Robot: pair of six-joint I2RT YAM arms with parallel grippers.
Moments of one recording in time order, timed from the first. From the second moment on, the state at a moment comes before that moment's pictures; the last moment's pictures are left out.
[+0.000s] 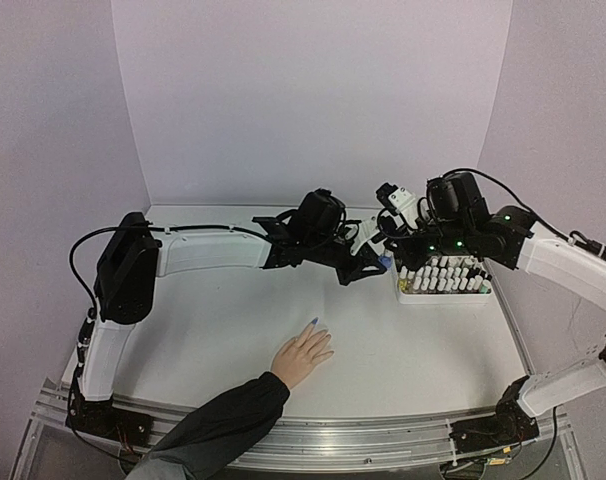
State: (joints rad) left arm -1.00 2.19 1.83 -0.10 0.42 0.26; right arm 0.70 1.29 1.17 -0.55 0.07 -0.19
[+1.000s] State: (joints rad) left arm -1.01 2.19 1.82 -0.01 0.43 0.31; right arm 0.70 1.18 1.15 -0.59 0.05 -0.14
